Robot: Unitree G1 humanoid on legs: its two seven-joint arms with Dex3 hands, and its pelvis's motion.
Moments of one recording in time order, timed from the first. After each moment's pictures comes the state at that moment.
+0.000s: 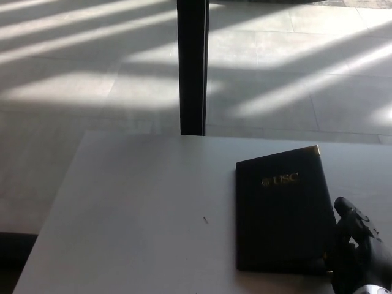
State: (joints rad) left_arm -0.26 0.56 0.71 1.19 -0.42 0.05 0.16; right_arm -0.08 0.08 -0.12 -0.03 0.36 0.27 -0.27
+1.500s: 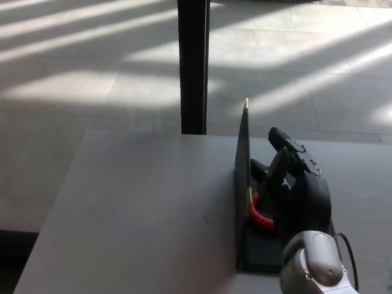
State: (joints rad) left_arm -0.26 0.56 0.65 1.18 -0.41 0.05 0.16; right_arm -0.27 0.09 0.19 -0.10 0.31 0.24 -0.42
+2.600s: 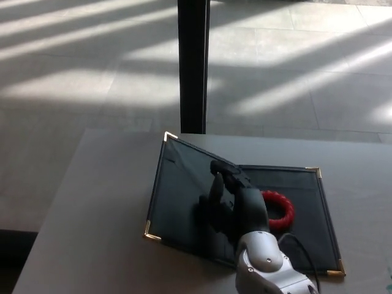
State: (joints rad) left_arm -0.34 0.57 0.59 1.19 -0.40 0.05 0.17; right_arm -0.49 0.11 0.31 0.35 0.21 0.27 -0.40
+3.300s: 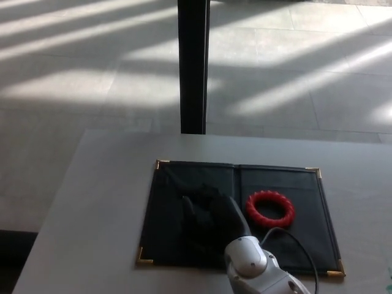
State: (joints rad) left_arm -0.38 0.60 0.56 1.21 -0.39 0.06 0.17; right_arm -0.51 0.09 0.40 0.43 0.02 0.35 -0.26
